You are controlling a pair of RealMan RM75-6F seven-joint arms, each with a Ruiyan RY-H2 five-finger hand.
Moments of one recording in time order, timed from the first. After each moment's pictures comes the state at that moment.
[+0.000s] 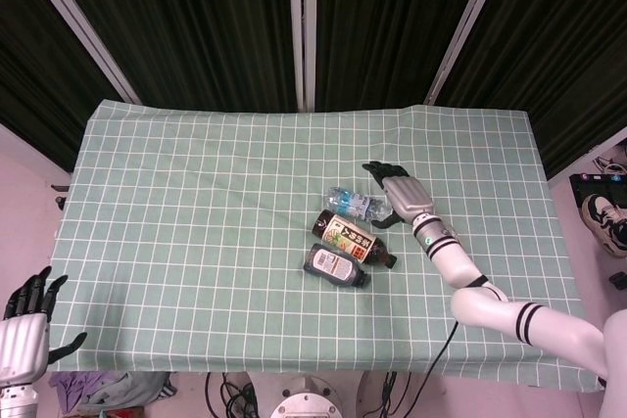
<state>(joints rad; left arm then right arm) 0.09 -1.31 0.01 -1.50 1.51 1.61 0.12 0.85 -1.50 0.30 -1.34 -0.84 0.66 -0.20</state>
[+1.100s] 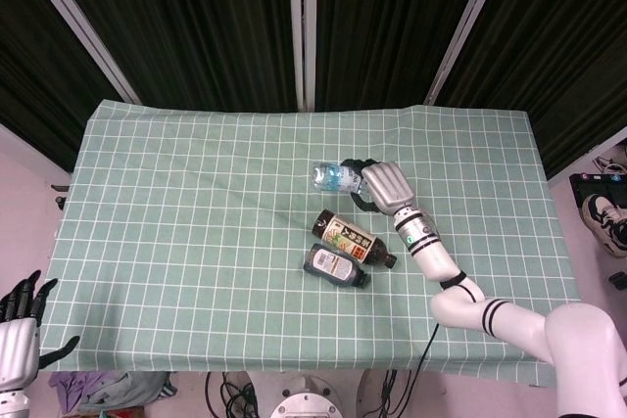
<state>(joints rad) 0.11 -1.30 0.01 -1.51 1.51 1.63 0.09 0.88 -1.66 0.23 -1.12 -1.24 0.98 0.07</state>
